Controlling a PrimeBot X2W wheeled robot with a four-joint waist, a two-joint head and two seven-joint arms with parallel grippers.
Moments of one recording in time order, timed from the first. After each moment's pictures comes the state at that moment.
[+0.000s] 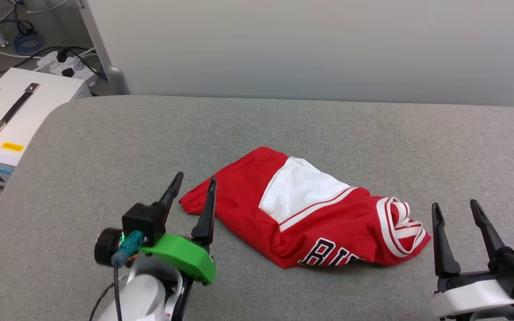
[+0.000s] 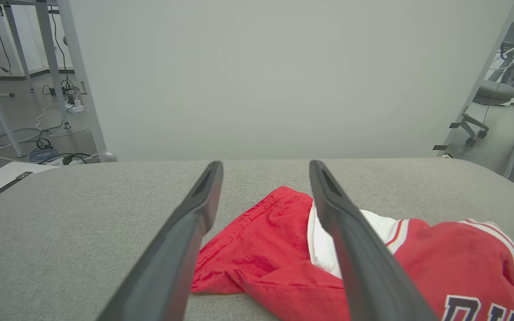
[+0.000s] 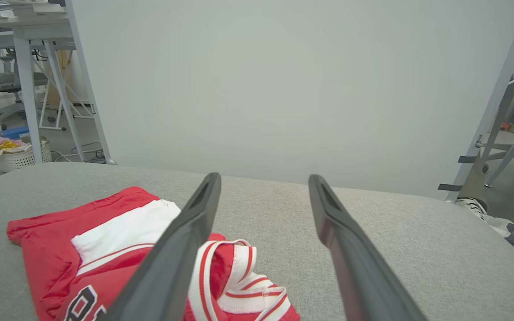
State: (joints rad) left arm -0.27 0.29 -0.52 0.20 -0.53 0.14 -0.26; right arm 0.09 -0.05 -0.06 -0.06 0.05 0.13 -0.26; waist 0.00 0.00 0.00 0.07
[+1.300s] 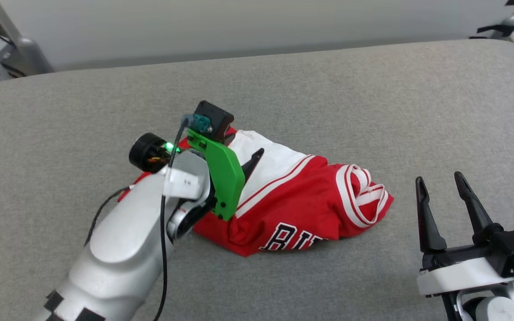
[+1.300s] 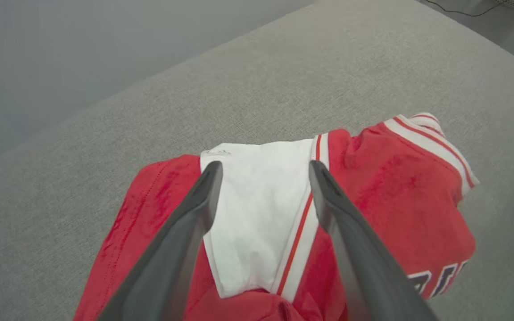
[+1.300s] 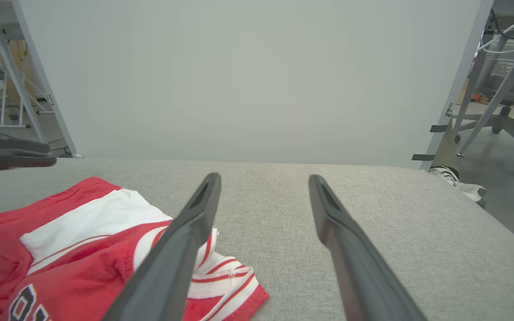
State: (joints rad) left arm -0.65 0.27 -0.61 0.31 -0.54 -0.13 0.39; right arm 0.01 -0.05 0.01 -0.07 0.08 0.13 -0.26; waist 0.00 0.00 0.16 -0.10
